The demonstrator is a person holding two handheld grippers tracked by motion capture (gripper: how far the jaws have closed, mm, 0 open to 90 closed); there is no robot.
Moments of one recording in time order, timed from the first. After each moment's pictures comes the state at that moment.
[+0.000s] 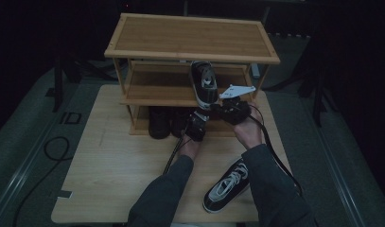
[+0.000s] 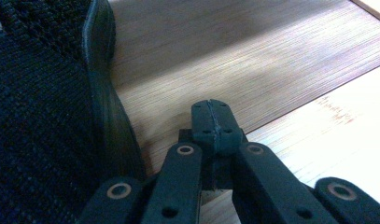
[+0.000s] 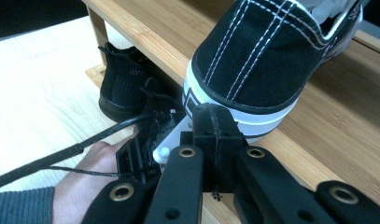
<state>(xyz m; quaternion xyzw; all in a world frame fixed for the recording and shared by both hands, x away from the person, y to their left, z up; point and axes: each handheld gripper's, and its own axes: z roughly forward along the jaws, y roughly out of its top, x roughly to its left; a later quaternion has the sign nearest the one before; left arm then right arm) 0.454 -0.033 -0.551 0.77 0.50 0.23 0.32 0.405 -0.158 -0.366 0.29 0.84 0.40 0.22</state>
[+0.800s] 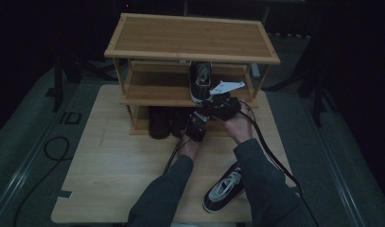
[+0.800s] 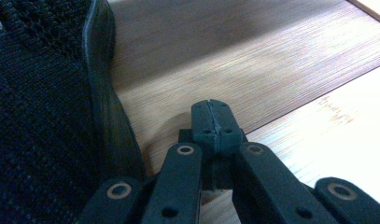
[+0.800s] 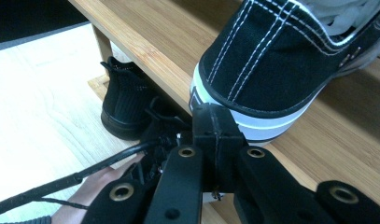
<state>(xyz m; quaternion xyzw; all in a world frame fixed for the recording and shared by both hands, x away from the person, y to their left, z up) 0.452 -0.032 -0.551 0.78 0.49 0.23 0.32 0.420 -0.133 -0.369 0.27 0.84 0.41 0.21</state>
